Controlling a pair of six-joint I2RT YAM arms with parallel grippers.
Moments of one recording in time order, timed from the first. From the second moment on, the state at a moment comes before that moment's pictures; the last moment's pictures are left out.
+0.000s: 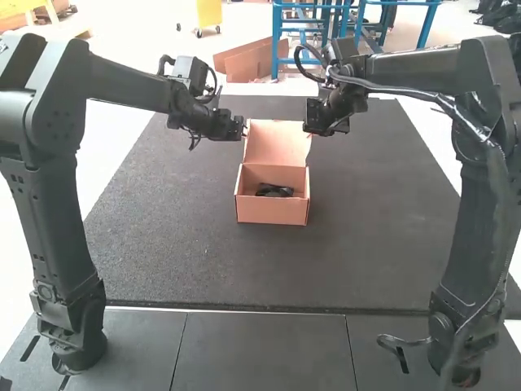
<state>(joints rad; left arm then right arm) -0.29 1.82 1.33 -0.22 0.18 -0.11 0.44 1.85 1.50 -0.54 -0.08 0.27</state>
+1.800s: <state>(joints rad) -0.33 1.61 1.17 -0.32 0.18 -0.12 0.53 1.60 1.12 -0.36 -0.05 0.27</state>
